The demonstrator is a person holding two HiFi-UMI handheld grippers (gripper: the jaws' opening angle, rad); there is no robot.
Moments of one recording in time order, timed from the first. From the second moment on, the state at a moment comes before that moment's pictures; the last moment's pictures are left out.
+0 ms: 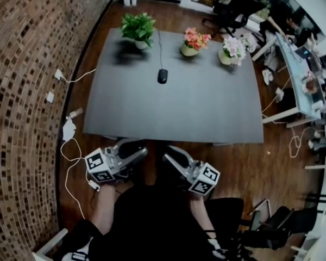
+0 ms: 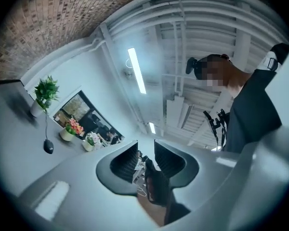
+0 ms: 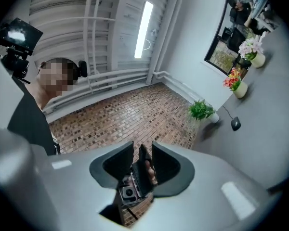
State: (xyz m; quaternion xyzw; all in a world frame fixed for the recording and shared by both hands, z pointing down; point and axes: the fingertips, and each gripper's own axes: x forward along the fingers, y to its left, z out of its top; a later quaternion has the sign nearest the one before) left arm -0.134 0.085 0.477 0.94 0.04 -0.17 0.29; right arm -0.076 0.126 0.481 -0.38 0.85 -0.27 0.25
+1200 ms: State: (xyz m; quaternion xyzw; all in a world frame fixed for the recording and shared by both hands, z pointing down) left arm -0.071 0.198 0.382 0.94 0.10 -0.19 0.28; right arm -0.036 0.212 0.429 -0.36 0.86 -0.23 0.27
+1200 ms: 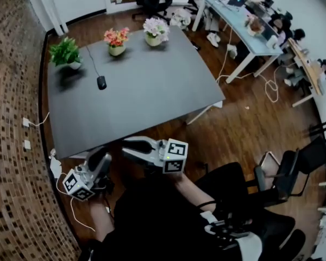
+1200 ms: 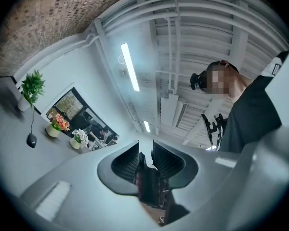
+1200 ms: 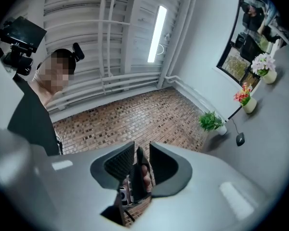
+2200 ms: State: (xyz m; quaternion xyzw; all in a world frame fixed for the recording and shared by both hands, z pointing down) left arm -0.076 0.192 0.396 0.95 0.07 -0.13 0.27; right arm -0.044 0.199 0.418 -0.36 0.87 -0.20 0.26
